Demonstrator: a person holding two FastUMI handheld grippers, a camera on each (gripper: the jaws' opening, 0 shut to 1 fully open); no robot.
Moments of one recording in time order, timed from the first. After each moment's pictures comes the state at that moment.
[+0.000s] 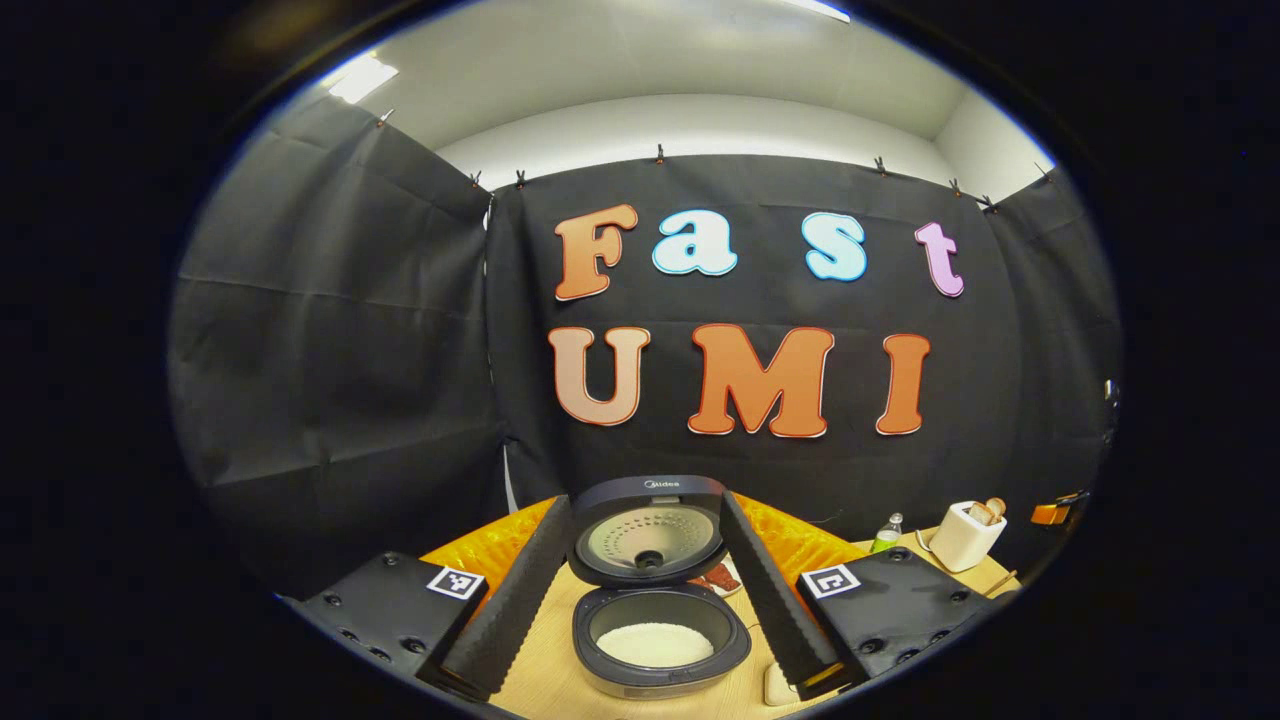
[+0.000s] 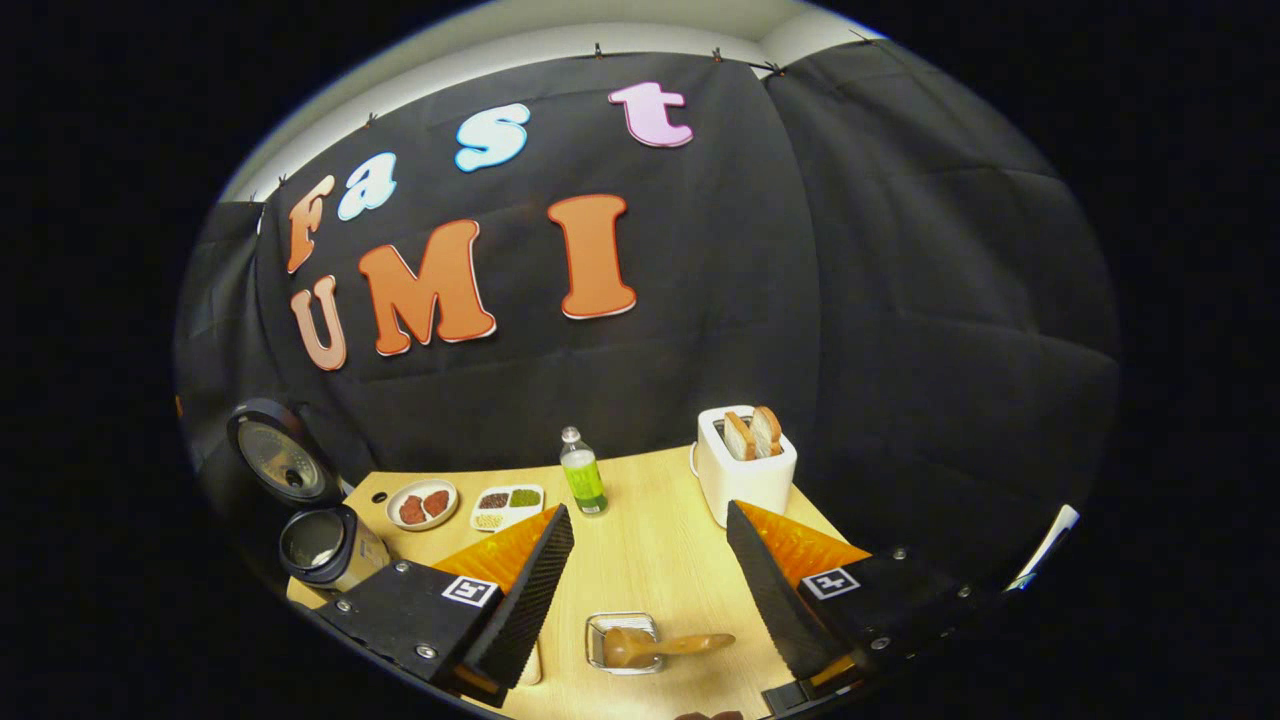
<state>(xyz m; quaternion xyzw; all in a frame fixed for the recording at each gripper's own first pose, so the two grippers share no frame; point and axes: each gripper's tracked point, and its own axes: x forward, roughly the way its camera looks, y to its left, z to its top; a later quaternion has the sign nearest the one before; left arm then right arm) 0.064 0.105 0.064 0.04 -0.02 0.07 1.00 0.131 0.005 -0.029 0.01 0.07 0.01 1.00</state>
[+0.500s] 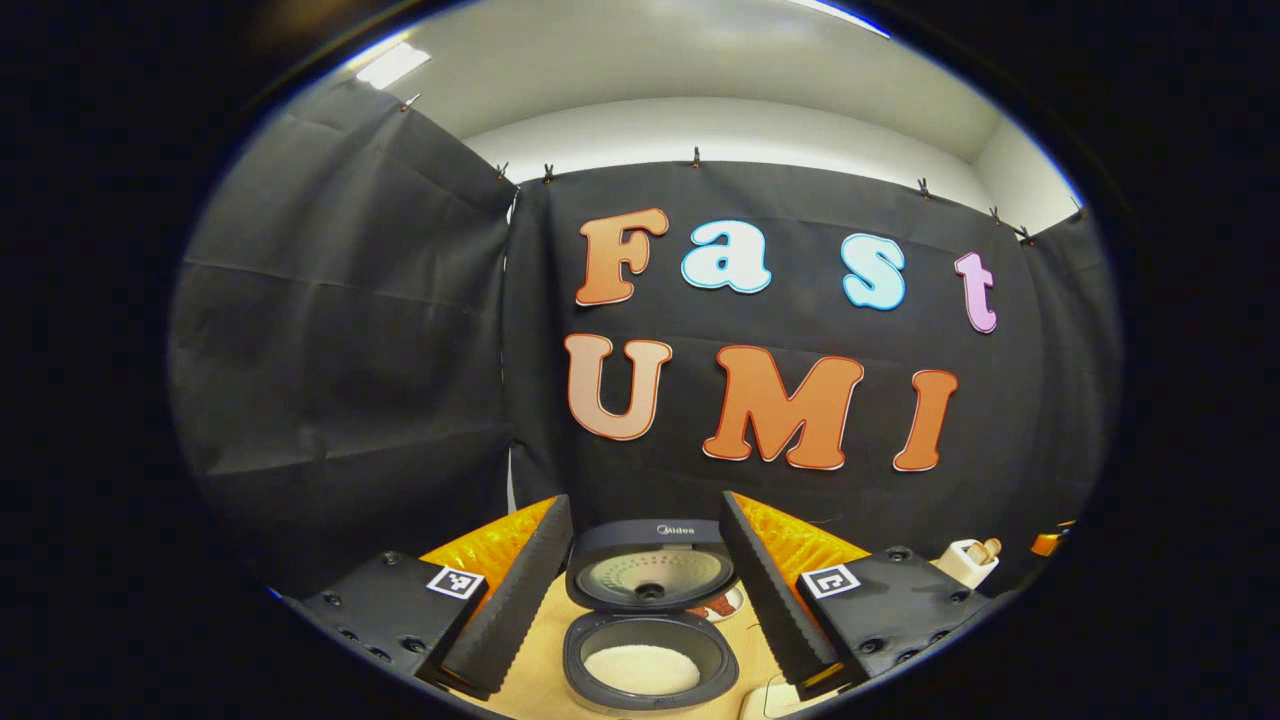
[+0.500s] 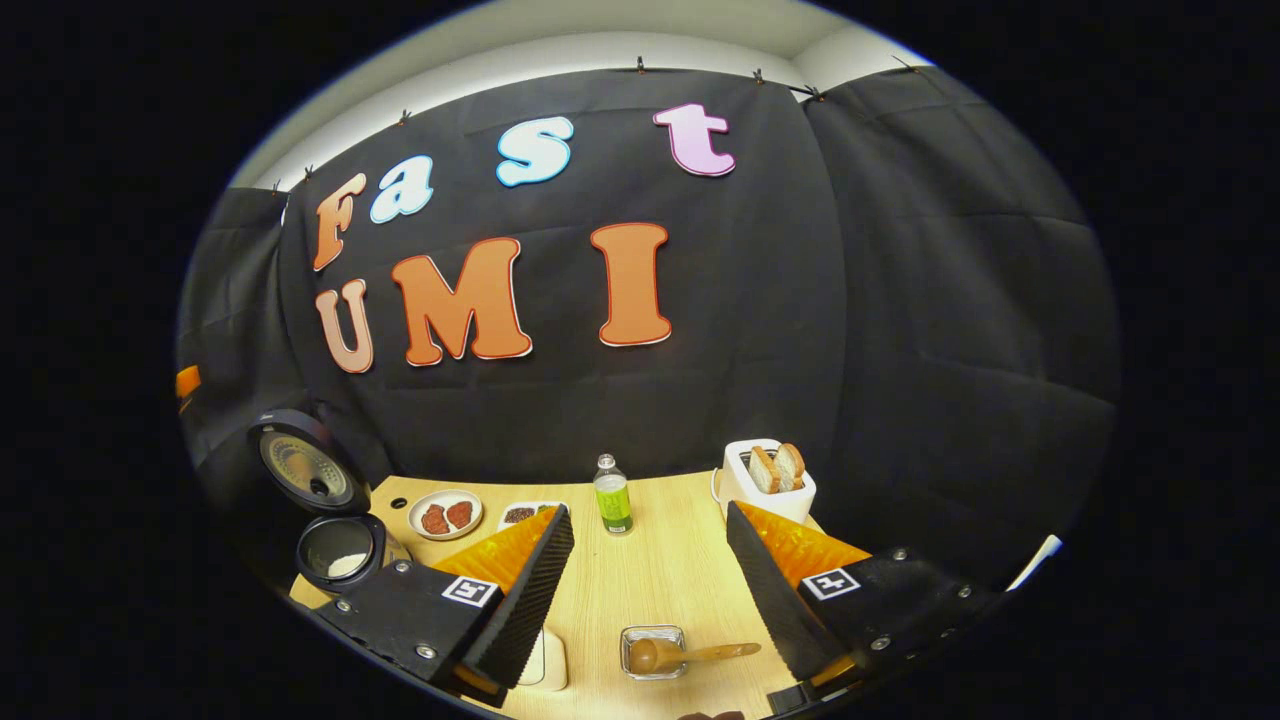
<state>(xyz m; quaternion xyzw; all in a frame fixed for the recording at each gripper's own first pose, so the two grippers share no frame) 0.120 0.118 0.115 0.02 -0.03 0.09 1.00 0.117 0.038 0.003 -0.01 0.06 0.02 1.00</state>
